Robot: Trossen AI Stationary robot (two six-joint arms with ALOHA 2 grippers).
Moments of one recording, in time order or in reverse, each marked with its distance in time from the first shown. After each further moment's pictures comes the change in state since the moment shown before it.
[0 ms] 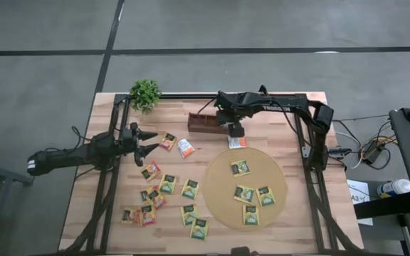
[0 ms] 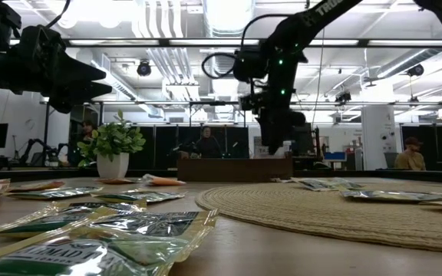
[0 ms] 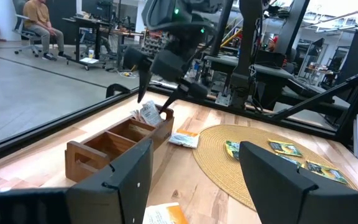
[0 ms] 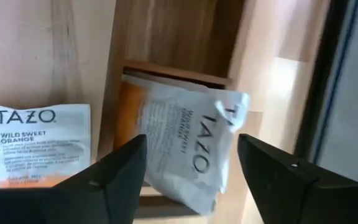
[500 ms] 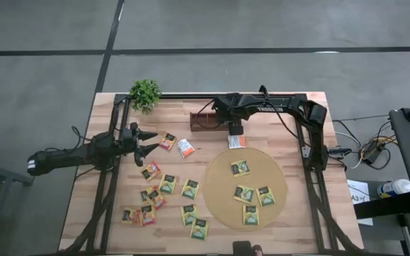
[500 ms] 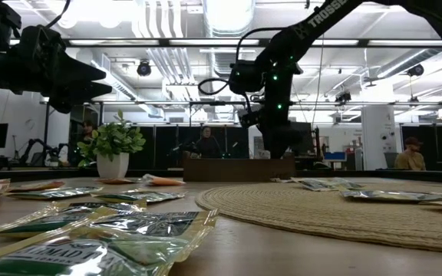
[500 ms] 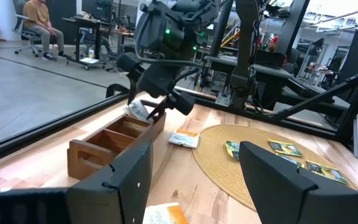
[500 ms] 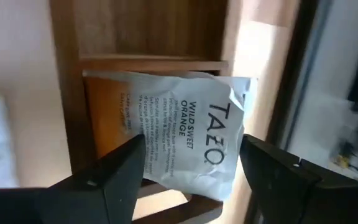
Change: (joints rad) left arm 0.000 0.000 0.000 0.000 0.000 0.000; right arm -0.005 0.070 0.001 0.045 0.211 0.019
